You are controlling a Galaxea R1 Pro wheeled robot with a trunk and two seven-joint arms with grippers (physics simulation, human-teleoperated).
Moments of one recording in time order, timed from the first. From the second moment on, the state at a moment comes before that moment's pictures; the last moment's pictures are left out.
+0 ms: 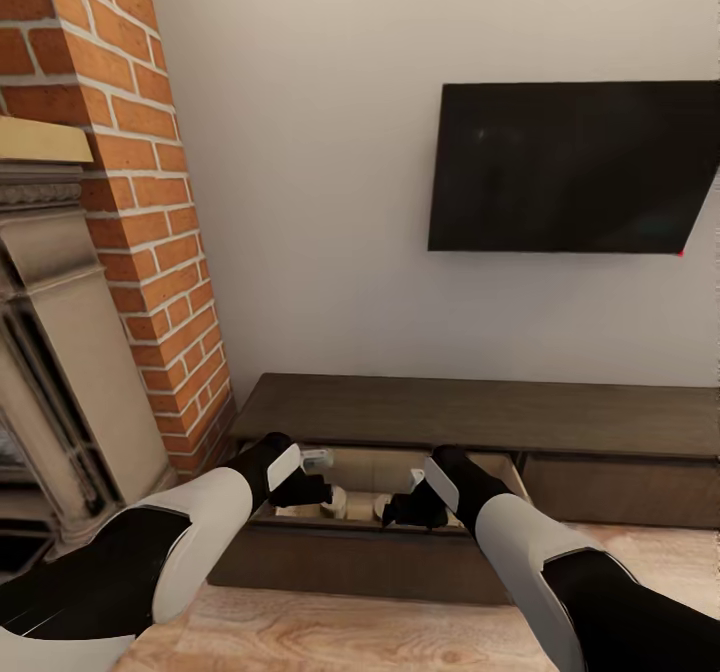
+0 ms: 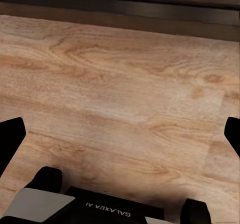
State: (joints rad) left arm -1.06 -0.17 -0.11 -0.06 0.29 0.73 0.12; right arm -0.94 0.15 0.17 -0.25 -0.31 0.90 0.00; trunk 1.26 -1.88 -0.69
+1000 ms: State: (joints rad) left arm -1.02 -0.17 -0.11 -0.06 0.29 0.54 0.12; right arm -0.85 0.09 0.17 -0.24 -0.30 0.80 0.00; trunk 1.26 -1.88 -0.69
